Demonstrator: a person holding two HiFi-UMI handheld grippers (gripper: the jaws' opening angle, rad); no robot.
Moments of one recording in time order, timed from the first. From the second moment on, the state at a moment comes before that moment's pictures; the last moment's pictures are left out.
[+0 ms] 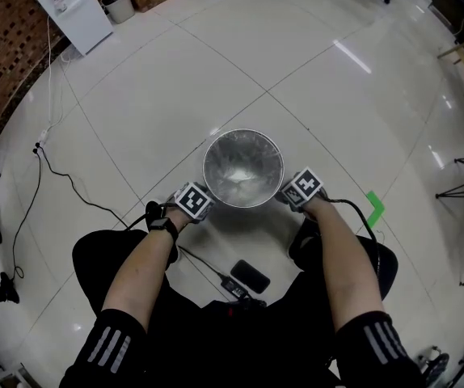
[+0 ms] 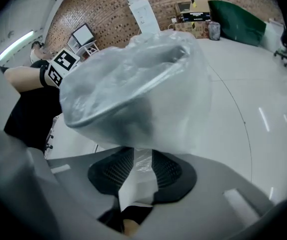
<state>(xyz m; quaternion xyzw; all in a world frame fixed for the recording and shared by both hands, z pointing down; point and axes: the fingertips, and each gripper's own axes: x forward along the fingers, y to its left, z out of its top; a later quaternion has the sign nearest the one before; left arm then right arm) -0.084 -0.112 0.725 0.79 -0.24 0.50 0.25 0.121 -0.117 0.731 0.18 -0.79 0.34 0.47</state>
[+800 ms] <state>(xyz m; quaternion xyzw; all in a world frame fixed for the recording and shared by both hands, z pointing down) -0.145 -0.129 0.689 0.75 -0.25 0.58 0.18 0.159 -0.114 0.701 0.15 -0.76 0.26 0.57</state>
